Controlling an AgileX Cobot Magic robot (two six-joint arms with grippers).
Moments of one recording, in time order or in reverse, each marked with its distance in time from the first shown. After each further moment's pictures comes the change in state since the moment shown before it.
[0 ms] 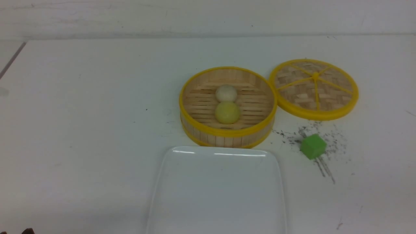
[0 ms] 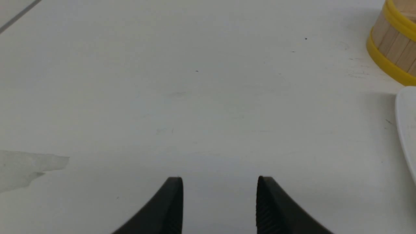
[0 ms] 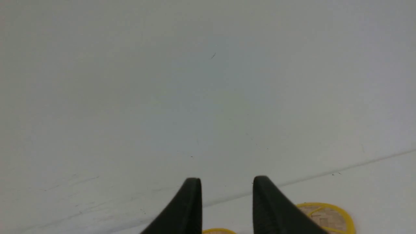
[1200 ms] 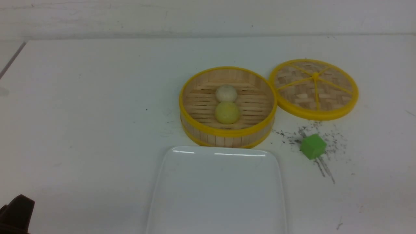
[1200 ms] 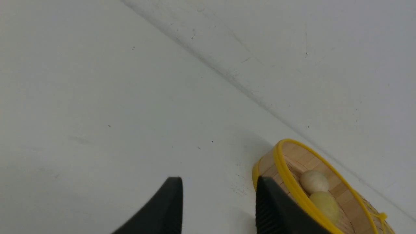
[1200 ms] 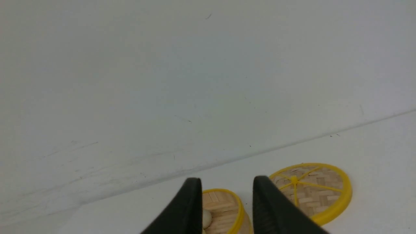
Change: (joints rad) right arm 0.000 0.000 0.000 0.016 0.119 0.000; left arm 0.000 0.000 0.009 -0.334 -0.276 -0.233
